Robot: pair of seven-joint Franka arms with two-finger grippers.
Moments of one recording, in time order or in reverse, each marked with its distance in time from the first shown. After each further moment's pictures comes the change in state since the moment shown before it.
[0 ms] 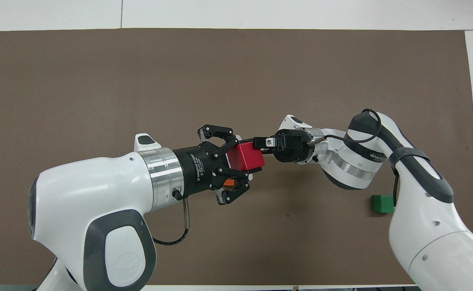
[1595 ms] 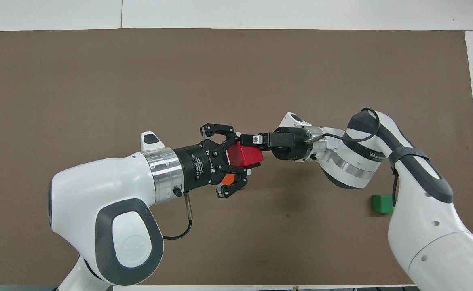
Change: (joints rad) left arm -0.009 0.041 0.003 -0.043 -0.190 0.074 0.268; right arm 0.003 0.001 -0.001 0.012 0.004 0.040 -0.016
